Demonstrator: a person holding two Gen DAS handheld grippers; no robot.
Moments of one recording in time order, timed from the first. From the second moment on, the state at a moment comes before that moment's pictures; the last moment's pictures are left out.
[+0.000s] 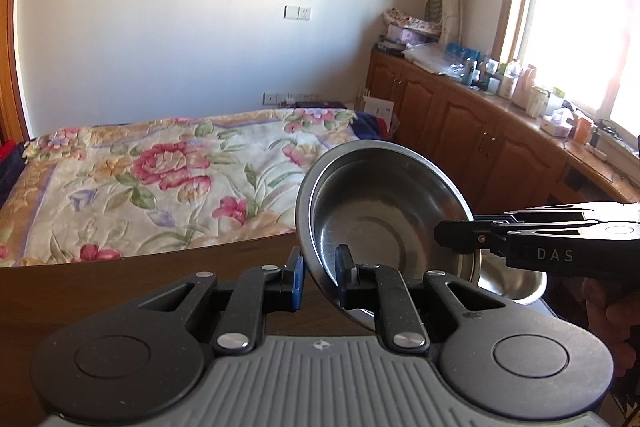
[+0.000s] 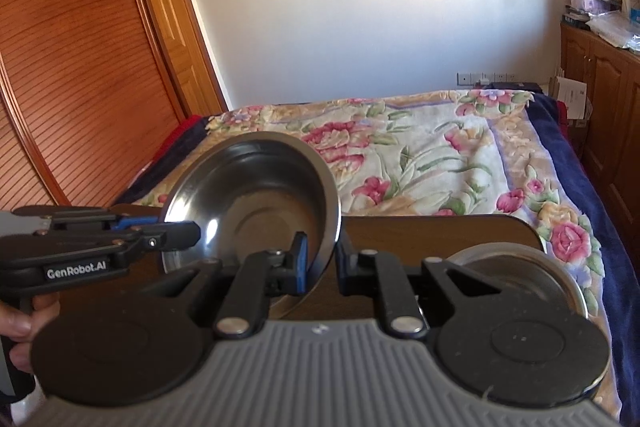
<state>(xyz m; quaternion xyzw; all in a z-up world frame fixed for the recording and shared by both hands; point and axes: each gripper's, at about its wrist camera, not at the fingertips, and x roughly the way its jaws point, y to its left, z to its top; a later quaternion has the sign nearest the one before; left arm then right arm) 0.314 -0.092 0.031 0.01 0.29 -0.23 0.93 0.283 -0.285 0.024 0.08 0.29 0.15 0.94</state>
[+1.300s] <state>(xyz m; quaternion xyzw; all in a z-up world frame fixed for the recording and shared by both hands) 0.161 -0.060 0.073 0.02 0.22 -0.26 0.94 0.162 -0.274 0.055 0.05 0.23 0.15 0.96</state>
